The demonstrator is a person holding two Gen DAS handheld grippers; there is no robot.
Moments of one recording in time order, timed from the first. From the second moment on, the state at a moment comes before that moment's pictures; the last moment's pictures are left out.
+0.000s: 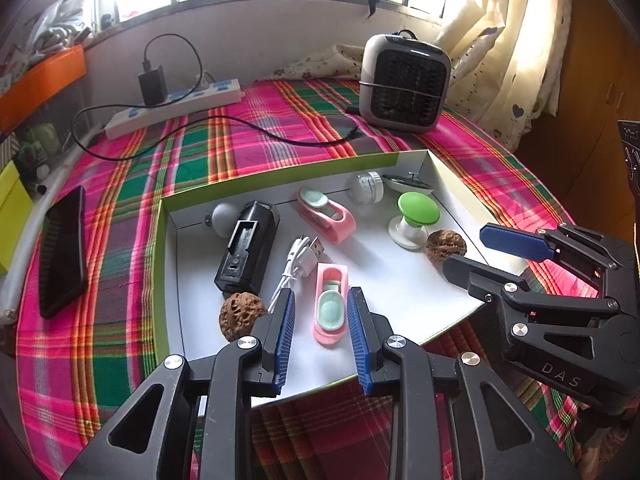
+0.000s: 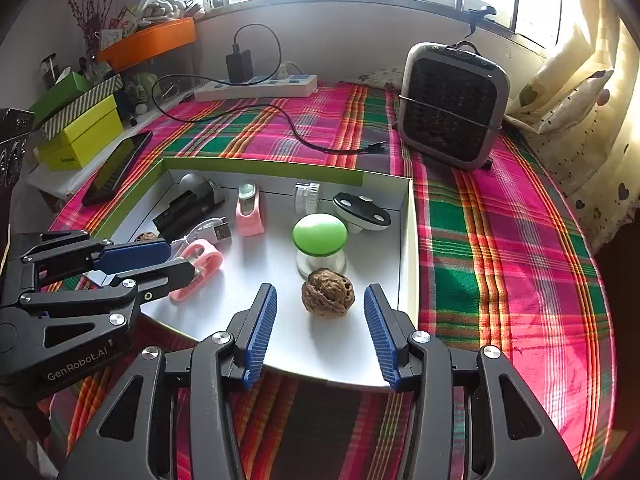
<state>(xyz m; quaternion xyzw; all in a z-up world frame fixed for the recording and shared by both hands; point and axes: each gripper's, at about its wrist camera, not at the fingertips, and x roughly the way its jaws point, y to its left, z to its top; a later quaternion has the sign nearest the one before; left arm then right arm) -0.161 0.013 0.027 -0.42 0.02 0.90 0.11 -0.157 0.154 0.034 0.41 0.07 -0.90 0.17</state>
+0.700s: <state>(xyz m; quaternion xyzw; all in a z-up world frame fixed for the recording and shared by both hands) -0.083 0.017 0.028 -0.39 0.00 0.92 0.07 -0.094 0.162 0.038 0.39 0.04 -0.91 0.16</state>
